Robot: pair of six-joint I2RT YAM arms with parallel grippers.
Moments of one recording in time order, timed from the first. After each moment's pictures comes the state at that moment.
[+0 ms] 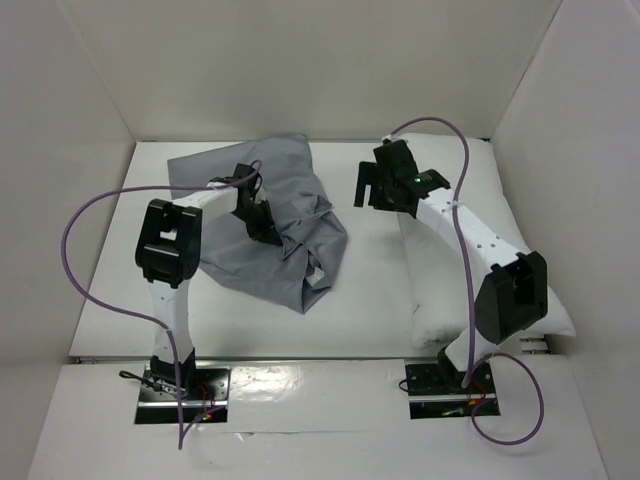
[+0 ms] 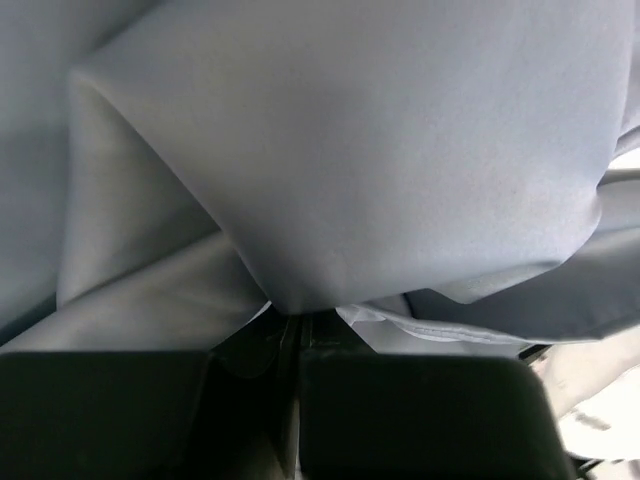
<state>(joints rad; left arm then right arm) -0.23 2.09 1.45 -0.65 0.42 -0.56 0.43 1.61 1.41 -0.64 0.18 0.46</state>
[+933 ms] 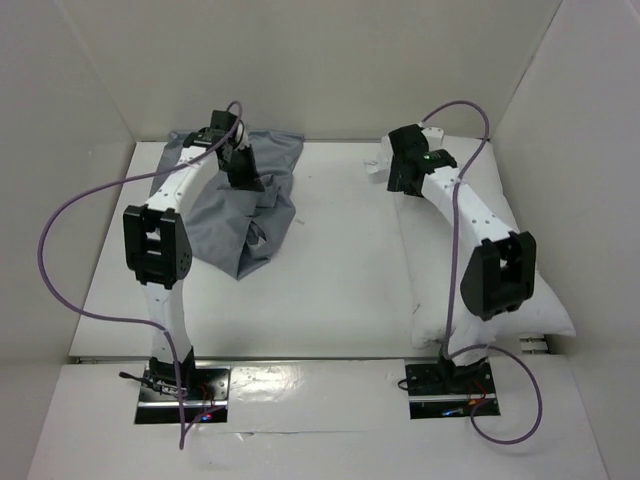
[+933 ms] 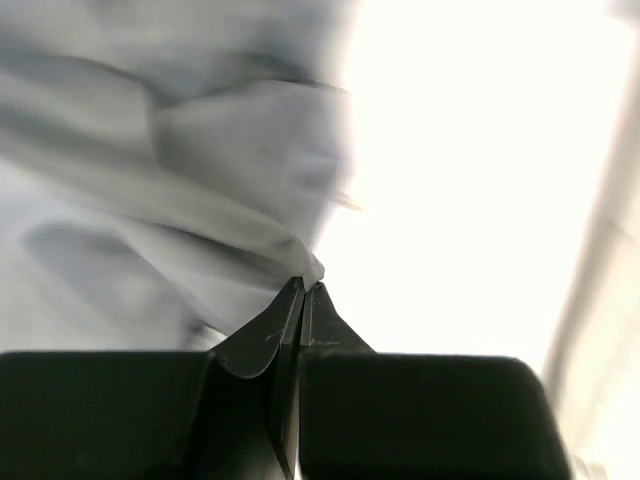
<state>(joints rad) -0.13 2.10 1.92 -0.85 0.23 -0.43 0.31 1.71 1.57 -0.81 0.56 0.44</state>
